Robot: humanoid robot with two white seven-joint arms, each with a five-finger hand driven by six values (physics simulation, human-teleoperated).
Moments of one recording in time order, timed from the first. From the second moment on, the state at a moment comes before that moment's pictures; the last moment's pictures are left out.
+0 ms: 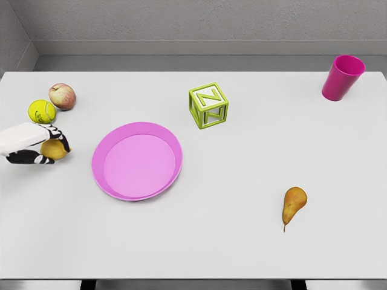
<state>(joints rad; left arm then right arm) -0.25 0.82 -0.15 -1.34 -0.29 -0.61 -0.61 0.02 0.00 -0.27 0.07 0.32 -0.13 -0.20</state>
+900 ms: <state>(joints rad) -0.25 0.76 -0.16 -1.54 -0.30 -0.61 -0.61 0.02 0.00 -0.27 0.07 0.32 -0.13 -0.20</state>
